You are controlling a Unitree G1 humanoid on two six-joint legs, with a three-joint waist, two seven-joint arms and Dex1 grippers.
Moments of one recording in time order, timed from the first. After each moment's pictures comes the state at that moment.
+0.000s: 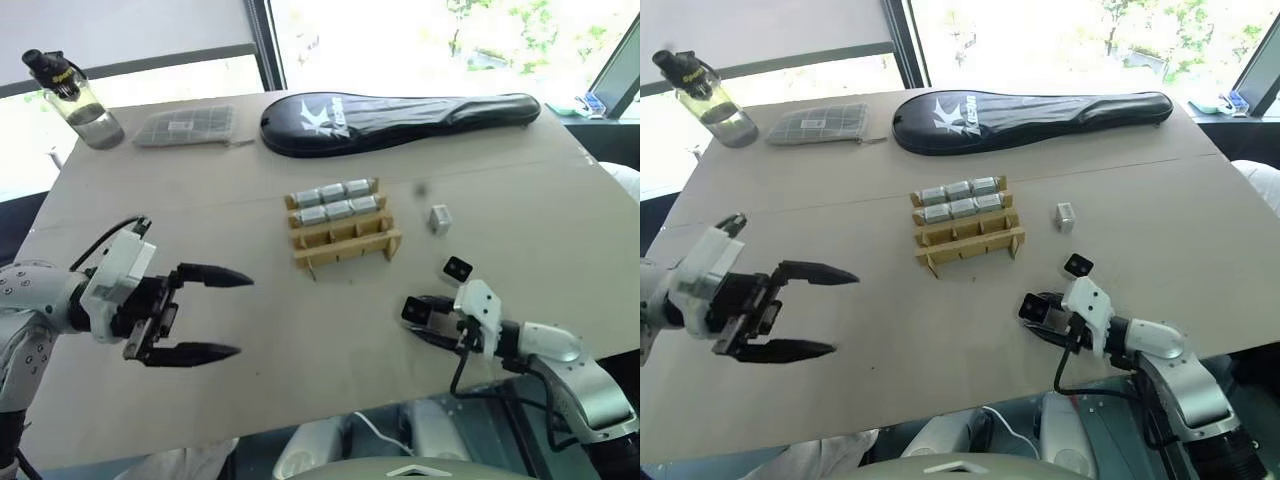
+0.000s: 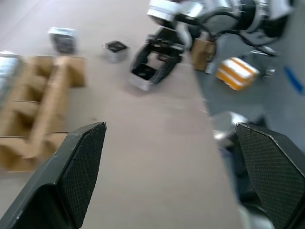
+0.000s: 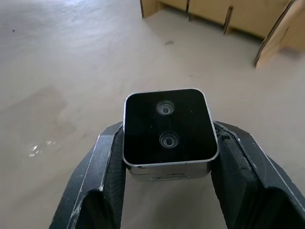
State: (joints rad) left arm -0.02 1.00 0.36 -0.27 -0.77 0.41 -1.45; right arm -0.03 -0.57 0.14 -0.31 0.26 0.21 0.86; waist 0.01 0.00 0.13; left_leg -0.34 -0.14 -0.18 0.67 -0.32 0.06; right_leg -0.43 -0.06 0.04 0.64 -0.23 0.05
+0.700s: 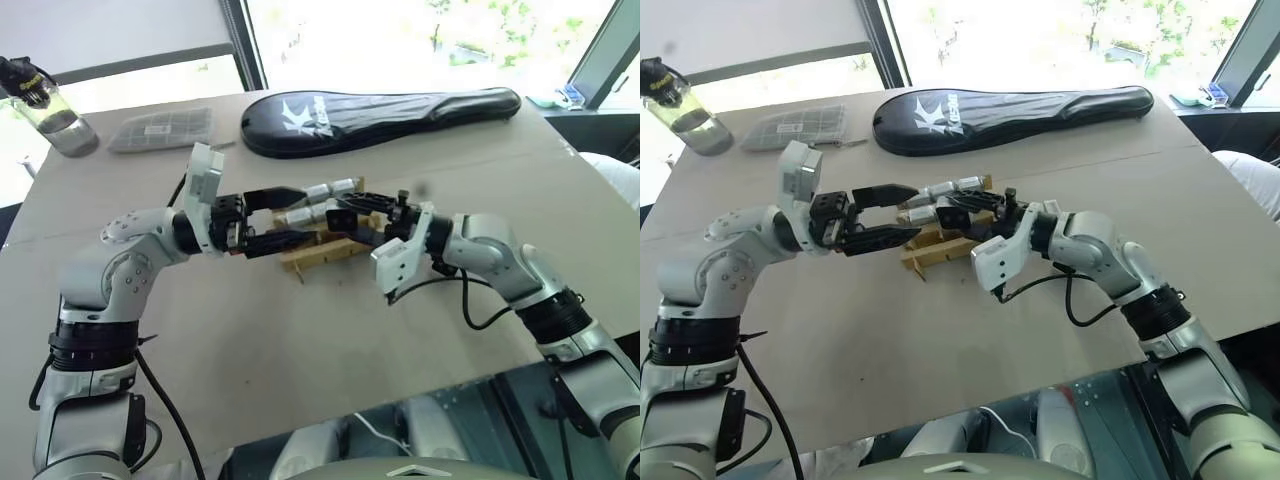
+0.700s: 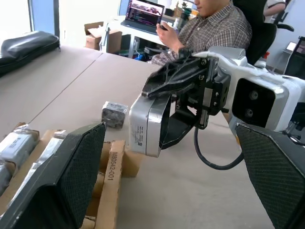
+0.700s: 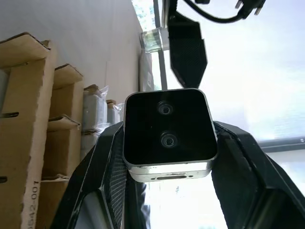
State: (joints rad) left arm -0.49 0.75 0.11 -0.06 -0.76 0.63 -1.22; right arm -0.71 -0.46 0.41 0.10 -0.54 -0.66 0.49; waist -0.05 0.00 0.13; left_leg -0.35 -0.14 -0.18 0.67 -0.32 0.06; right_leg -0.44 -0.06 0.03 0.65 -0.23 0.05
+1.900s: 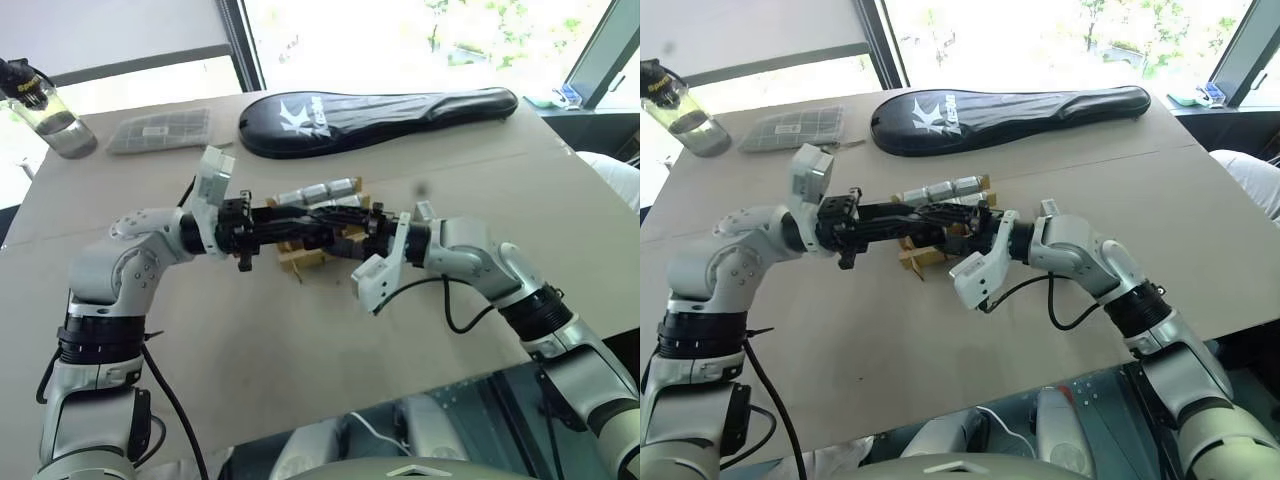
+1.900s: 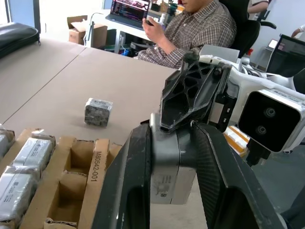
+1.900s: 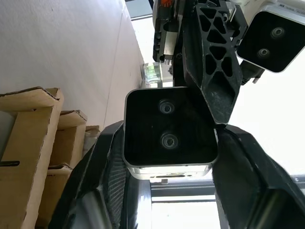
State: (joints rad) left arm -0.52 0.74 0.09 -0.04 -0.74 0.67 -1.27; right arm -0.73 -0.41 0.45 0.10 -0.58 -0.71 0.48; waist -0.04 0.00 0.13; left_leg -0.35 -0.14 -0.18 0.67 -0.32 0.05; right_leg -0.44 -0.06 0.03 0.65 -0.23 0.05
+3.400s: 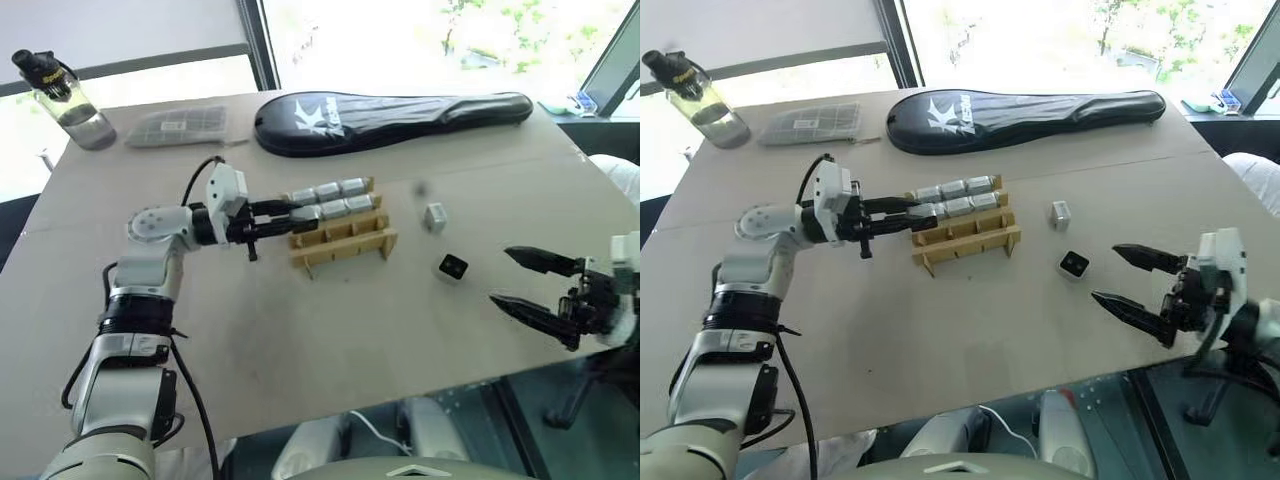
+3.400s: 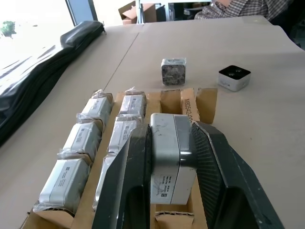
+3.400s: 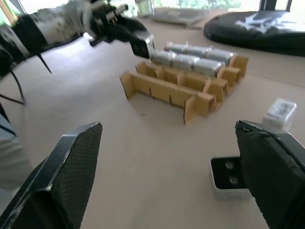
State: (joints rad) left arm -0.63 0.64 0.03 0.44 -0.38 -0.01 -1.36; right arm 0.19 -0.84 -0.43 -0.49 0.96 0.45 1.00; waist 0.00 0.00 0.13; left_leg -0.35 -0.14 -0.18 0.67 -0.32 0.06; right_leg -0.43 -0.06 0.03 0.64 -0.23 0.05
